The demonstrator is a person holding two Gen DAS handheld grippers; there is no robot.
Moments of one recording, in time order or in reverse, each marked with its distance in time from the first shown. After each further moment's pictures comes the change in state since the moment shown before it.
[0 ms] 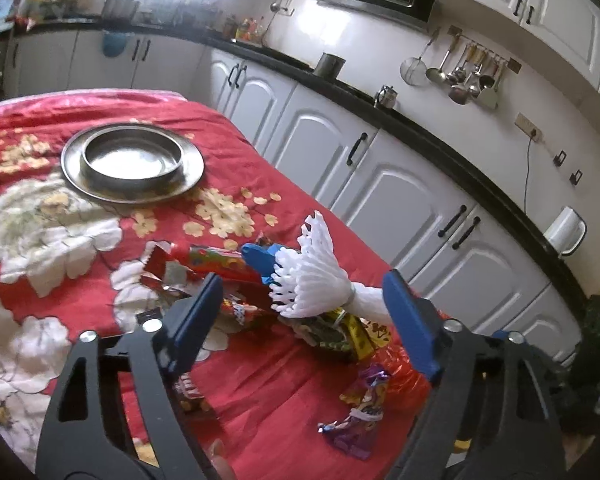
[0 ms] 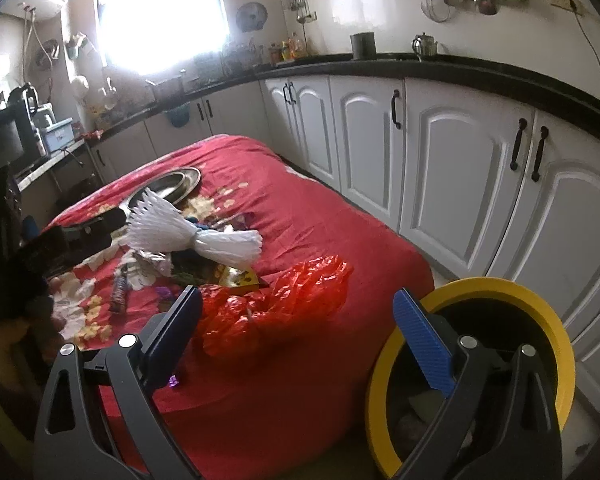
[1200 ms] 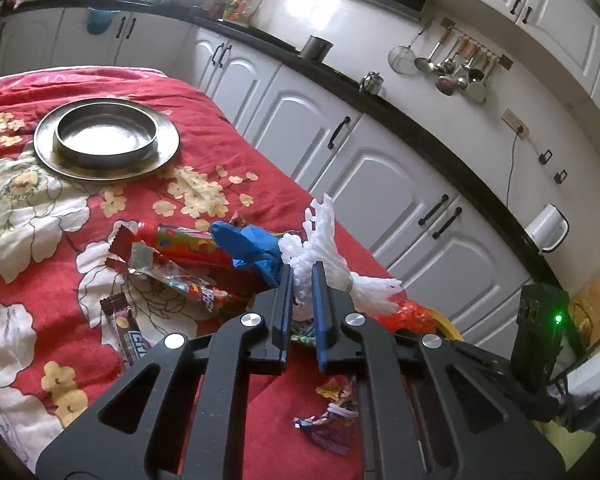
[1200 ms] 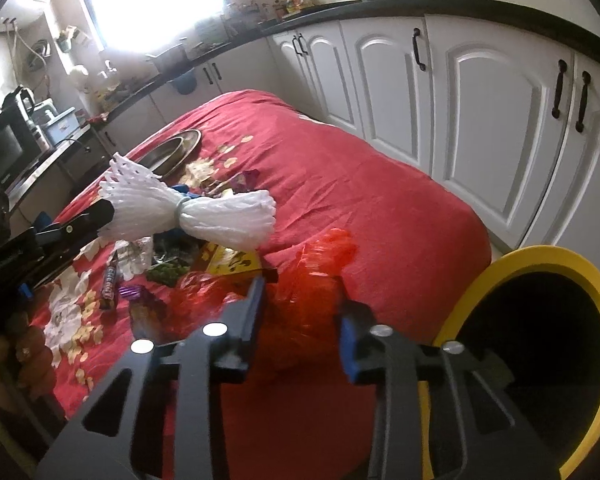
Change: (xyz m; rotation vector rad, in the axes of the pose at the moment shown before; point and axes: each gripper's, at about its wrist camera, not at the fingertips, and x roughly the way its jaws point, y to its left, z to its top) left arm 0.008 -0.005 -0.007 -0.017 0.054 -0.083; right arm 0.062 -0.012 0.001 0.066 0.167 0.125
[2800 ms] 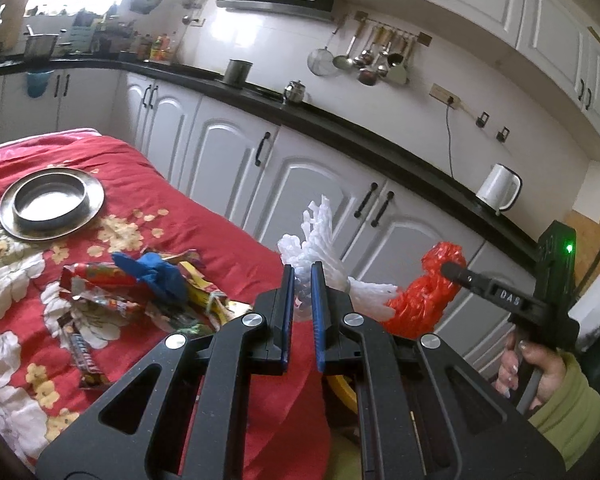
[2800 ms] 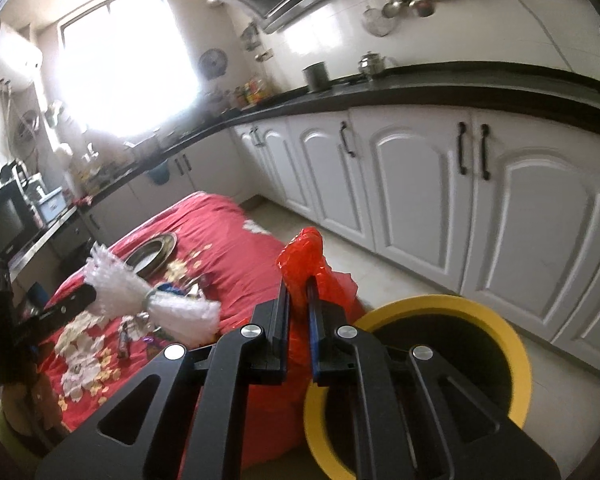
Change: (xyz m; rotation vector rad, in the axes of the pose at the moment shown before) left arm -0.038 -0.094 -0.016 0.226 -0.048 -0.128; right arm -0.156 -0.064 -0.002 0.113 -0.313 -0.113
